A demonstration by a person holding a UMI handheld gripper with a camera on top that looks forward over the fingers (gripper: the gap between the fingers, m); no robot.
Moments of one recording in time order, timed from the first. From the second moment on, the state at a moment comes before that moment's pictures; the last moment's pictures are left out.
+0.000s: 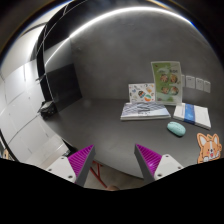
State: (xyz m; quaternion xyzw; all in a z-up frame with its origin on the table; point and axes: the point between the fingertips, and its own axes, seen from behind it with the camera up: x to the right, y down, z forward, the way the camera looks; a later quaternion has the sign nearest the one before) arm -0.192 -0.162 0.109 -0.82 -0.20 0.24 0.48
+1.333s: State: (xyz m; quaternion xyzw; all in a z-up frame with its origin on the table) arm -0.023 0.143 -0.012 -0.90 -0.09 0.05 0.42
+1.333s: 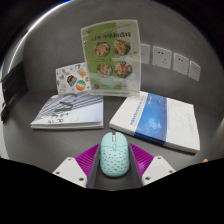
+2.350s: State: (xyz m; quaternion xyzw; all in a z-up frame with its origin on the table) arm 0.227 0.004 -0.004 -0.89 0.04 -0.01 0.45
